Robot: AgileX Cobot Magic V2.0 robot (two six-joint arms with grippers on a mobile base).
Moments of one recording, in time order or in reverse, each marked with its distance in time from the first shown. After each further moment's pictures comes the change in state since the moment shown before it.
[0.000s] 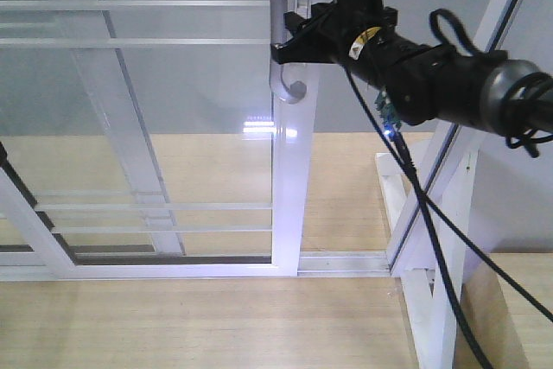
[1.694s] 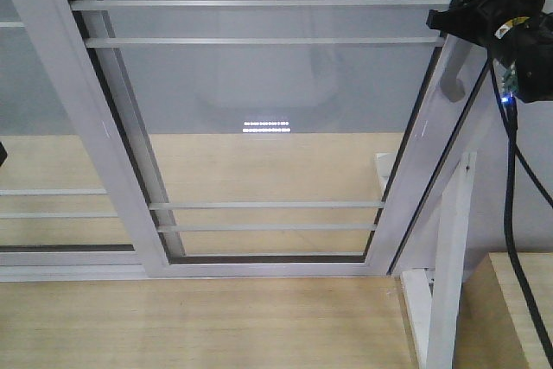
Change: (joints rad) left arm 0.000 0.000 0.000 0.000 0.000 0.000; right arm -0.402 0.092 0.002 0.035 -0.110 0.004
